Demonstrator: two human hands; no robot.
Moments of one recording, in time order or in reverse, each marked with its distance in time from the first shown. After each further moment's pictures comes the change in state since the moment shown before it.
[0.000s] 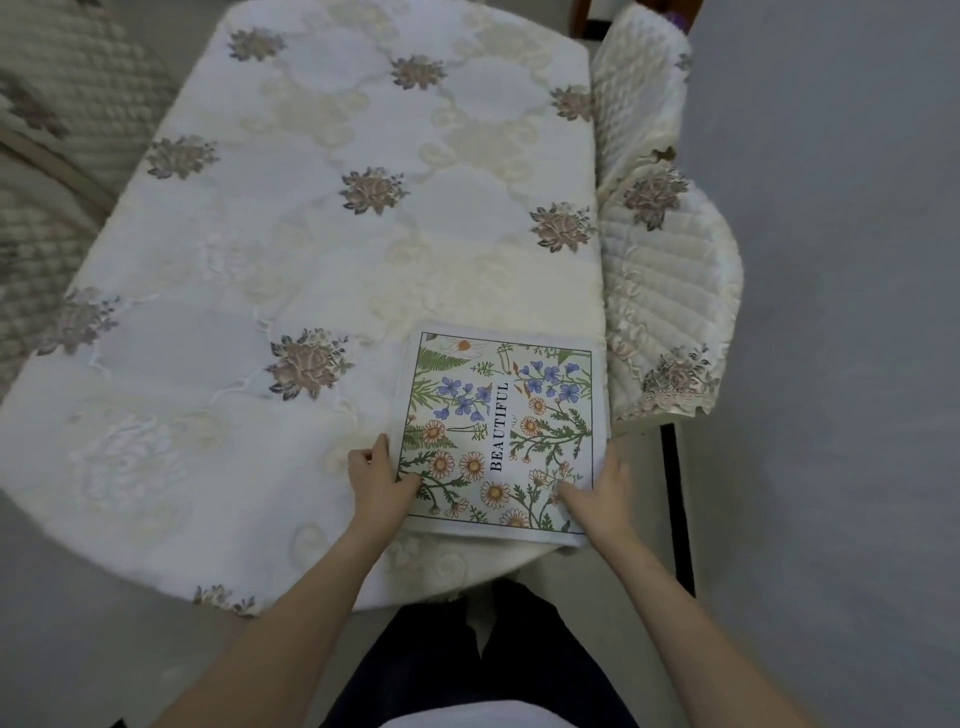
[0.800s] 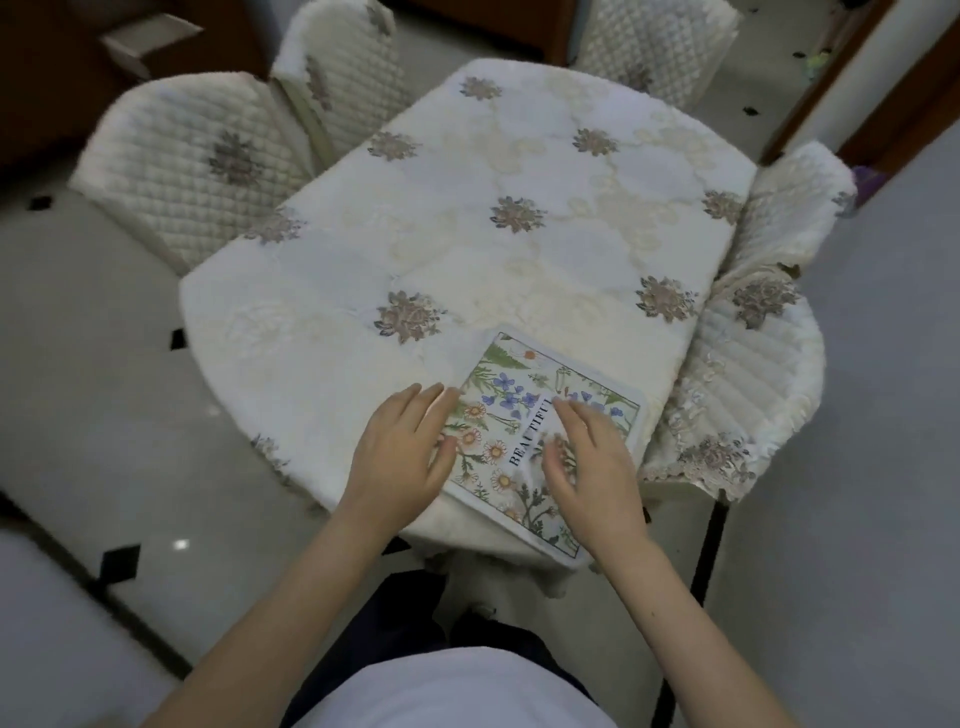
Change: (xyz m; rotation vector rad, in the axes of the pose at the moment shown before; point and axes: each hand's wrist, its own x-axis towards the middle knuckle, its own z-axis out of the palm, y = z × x) left_hand -0.135 0.046 -0.016 0.526 0.523 0.577; right_hand -0.051 -0.085 -0.063 -0.396 -0.139 -1.066
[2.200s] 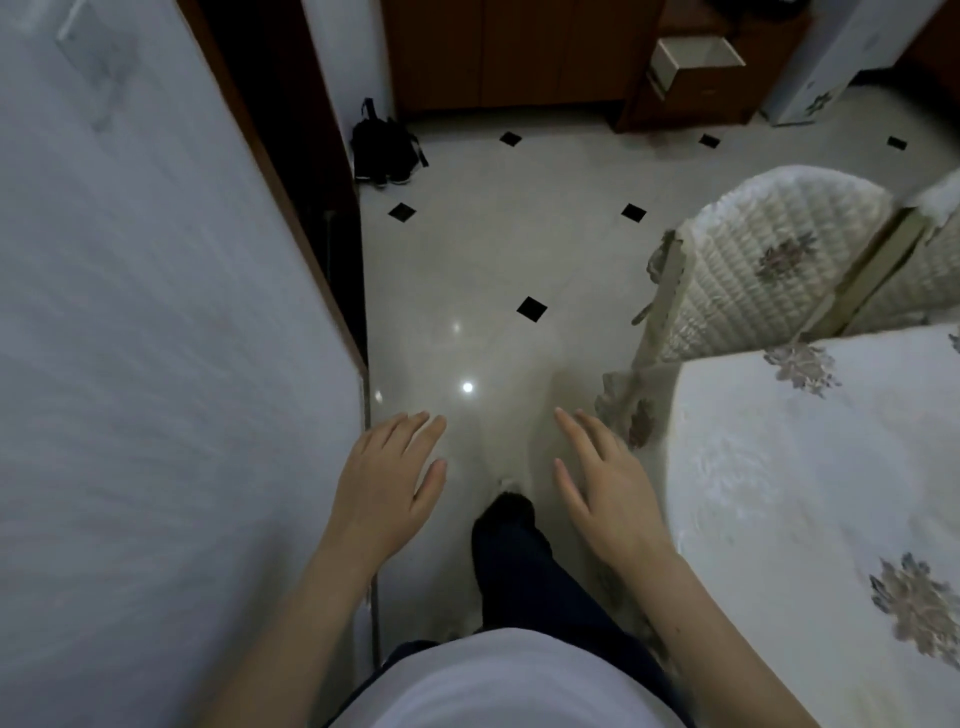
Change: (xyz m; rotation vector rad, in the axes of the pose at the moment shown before) left_hand -0.286 -0.406 -0.206 0.146 0.238 -0.873; right_hand 0.114 -0.468 0.329 -0.051 -0.628 -0.751
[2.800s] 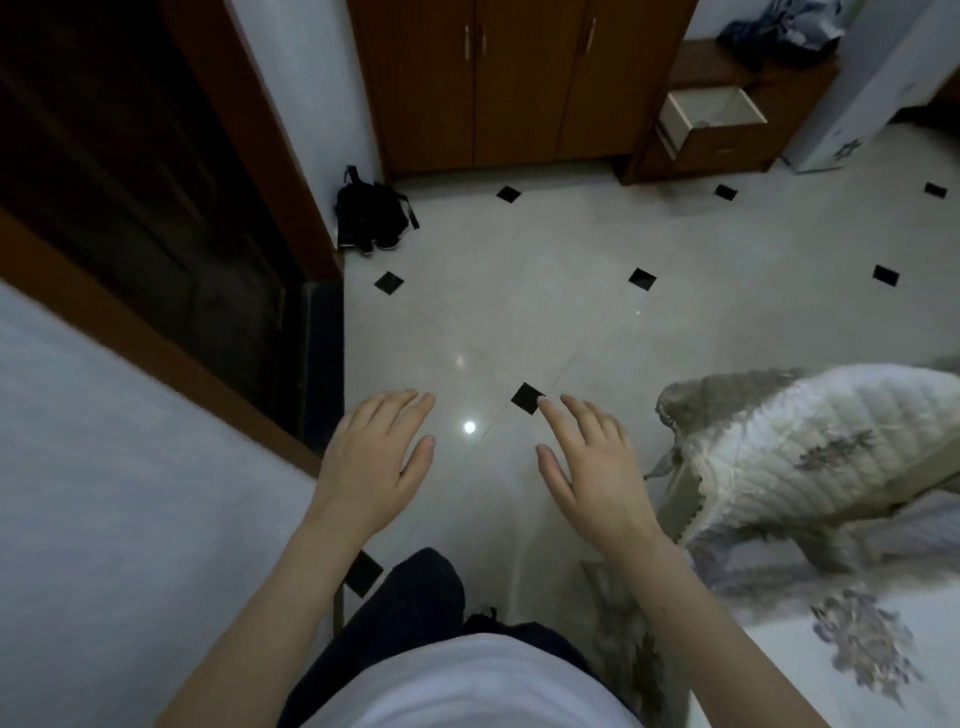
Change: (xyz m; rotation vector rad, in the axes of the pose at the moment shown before) left_hand 0.401 -0.061 -0.008 0.050 0.003 -0.009; right_hand 0.389 0.091 -0.075 -0.094 0.025 -0.059
